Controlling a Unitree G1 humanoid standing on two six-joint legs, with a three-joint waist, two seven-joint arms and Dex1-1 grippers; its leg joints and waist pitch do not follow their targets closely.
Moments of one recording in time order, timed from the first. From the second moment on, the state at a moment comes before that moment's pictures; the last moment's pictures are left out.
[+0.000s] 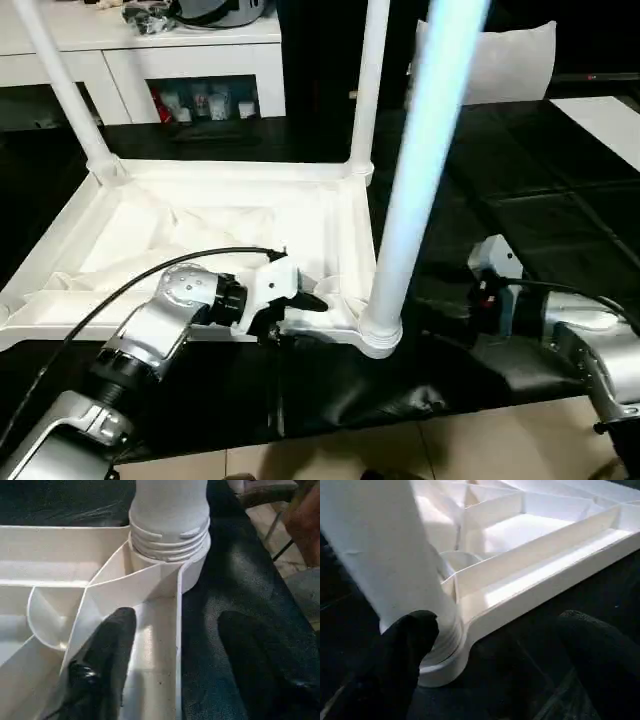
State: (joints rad) left arm -0.52 0.46 -0.41 0.40 -0.13 0.06 -1.28; right arm -0.24 -0.57 0.06 0.07 0.29 0.35 1.06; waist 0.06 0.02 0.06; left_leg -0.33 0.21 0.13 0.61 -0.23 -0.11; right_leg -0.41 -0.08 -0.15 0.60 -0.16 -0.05
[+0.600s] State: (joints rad) left arm -0.55 0.46 -0.41 0.49 -0.10 0.06 -1.31; right arm -0.23 -0.58 0.08 0.09 0.32 0.31 1.17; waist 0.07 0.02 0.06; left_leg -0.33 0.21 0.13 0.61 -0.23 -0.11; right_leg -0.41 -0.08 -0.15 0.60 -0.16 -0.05
